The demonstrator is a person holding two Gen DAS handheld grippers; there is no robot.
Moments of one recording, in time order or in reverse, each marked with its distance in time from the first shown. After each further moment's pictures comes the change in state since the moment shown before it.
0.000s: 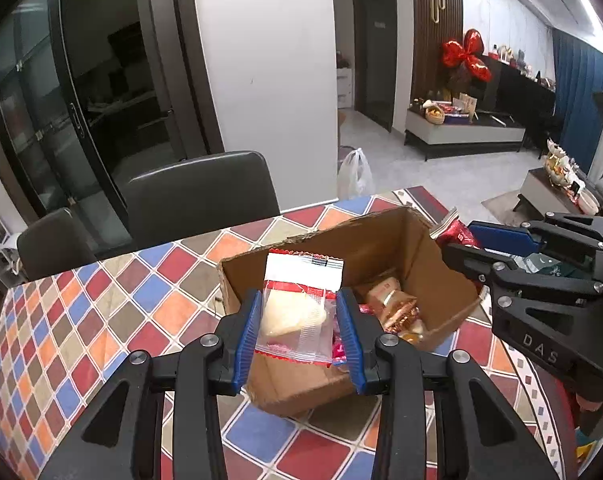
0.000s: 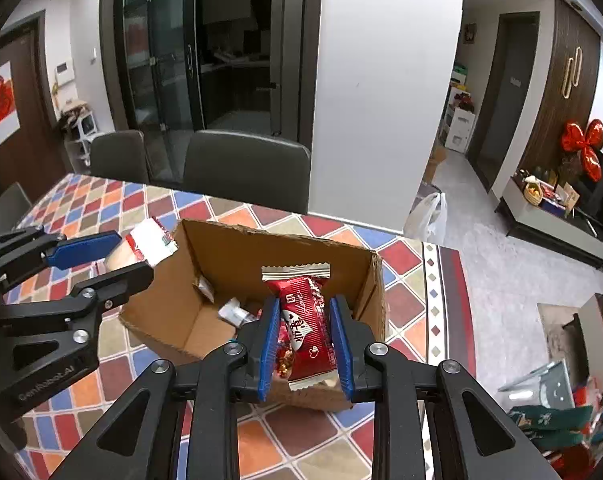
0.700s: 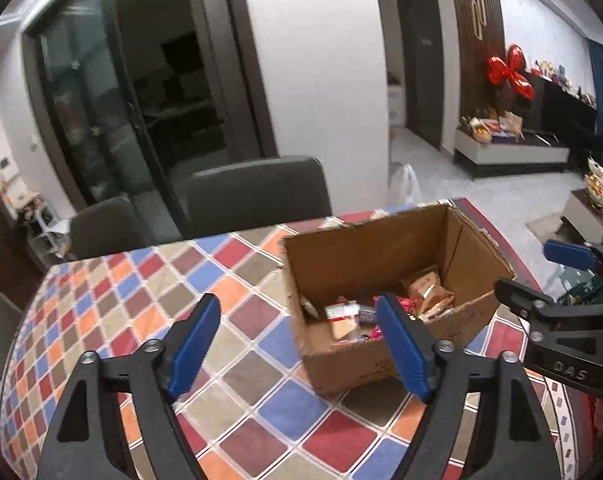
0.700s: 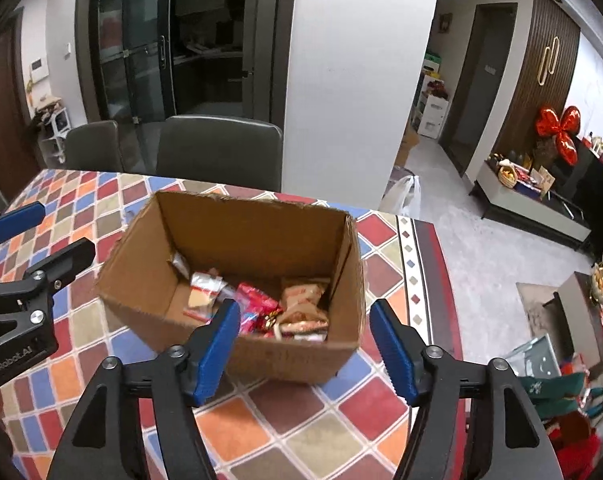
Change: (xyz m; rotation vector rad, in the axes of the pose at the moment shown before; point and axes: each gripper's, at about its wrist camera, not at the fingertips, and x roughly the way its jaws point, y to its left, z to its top) left arm -0.052 0.006 -0.048 -0.069 -0.099 0.210; right arm -0.018 0.001 -0.034 0.050 0.023 -0.090
